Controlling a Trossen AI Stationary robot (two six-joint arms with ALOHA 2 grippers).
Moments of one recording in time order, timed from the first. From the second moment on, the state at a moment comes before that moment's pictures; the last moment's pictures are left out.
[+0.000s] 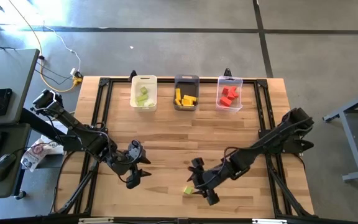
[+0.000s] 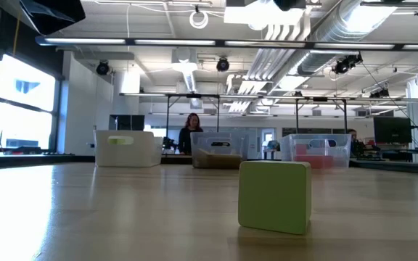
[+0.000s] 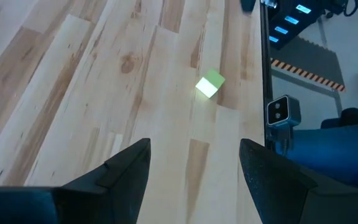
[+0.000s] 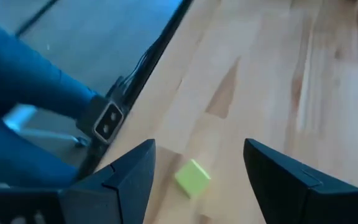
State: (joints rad) left arm -0.51 1.26 0.92 -0.45 -0.33 -0.77; right arm 0.55 1.71 1.26 -0.26 0.10 0.12
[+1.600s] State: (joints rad) left arm -0.51 1.26 0.92 -0.45 -0.36 -0.77; right arm 0.69 1.96 1.26 -0.17 0.52 0.79
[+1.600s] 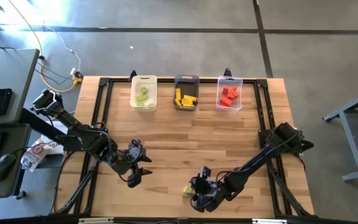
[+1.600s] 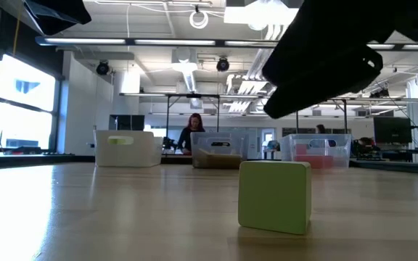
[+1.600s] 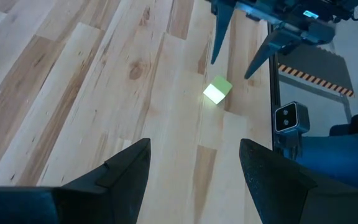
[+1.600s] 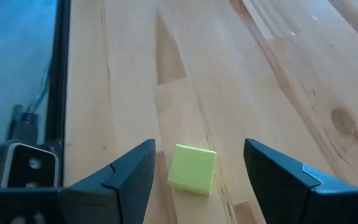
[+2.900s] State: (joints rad) left arm -0.51 1.26 0.92 -0.45 -0.47 -0.75; right arm 0.68 2.10 1.26 -0.13 0.47 0.83
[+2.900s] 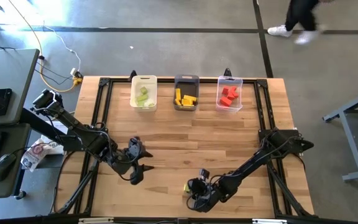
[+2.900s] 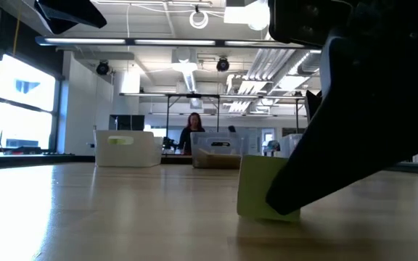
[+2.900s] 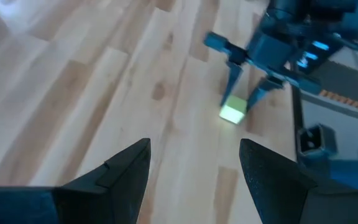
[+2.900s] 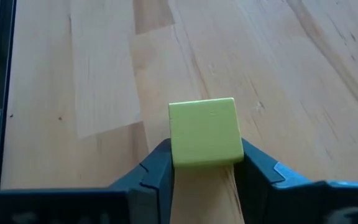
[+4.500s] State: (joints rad) left arm -0.02 1.26 0.92 -0.31 -0.20 -0.56; right arm 0.28 1.86 1.26 -0.09 0.47 0.06
